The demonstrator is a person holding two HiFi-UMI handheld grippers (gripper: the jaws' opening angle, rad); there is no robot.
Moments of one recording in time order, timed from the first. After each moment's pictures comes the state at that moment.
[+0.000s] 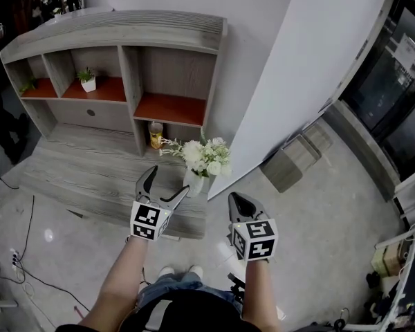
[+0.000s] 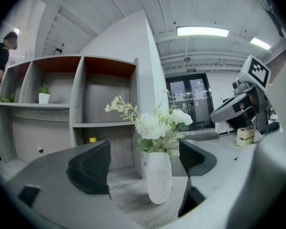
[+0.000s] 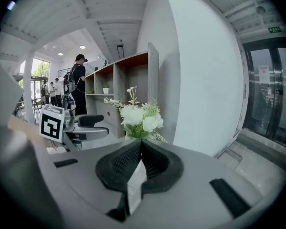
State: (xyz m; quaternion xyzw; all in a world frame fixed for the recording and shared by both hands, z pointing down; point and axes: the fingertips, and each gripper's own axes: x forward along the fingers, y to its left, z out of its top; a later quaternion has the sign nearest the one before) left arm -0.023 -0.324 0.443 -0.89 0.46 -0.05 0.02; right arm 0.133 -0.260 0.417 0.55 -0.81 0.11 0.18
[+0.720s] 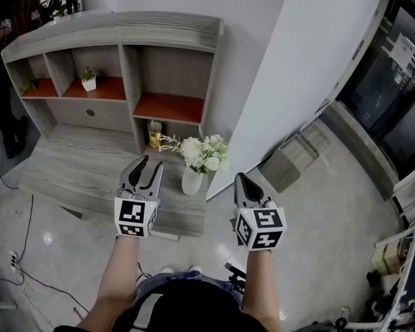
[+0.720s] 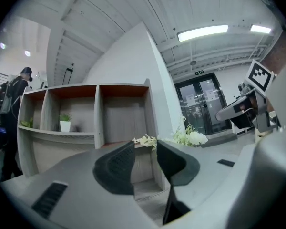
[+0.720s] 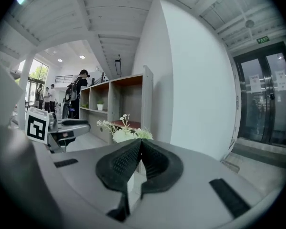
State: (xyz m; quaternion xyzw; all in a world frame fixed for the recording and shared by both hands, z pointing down) left arm -0.073 -0.317 0.367 -0.84 0.54 -0.02 0.07; right arm 0.142 -0.273 0.353 0.58 -0.80 0.05 0.10
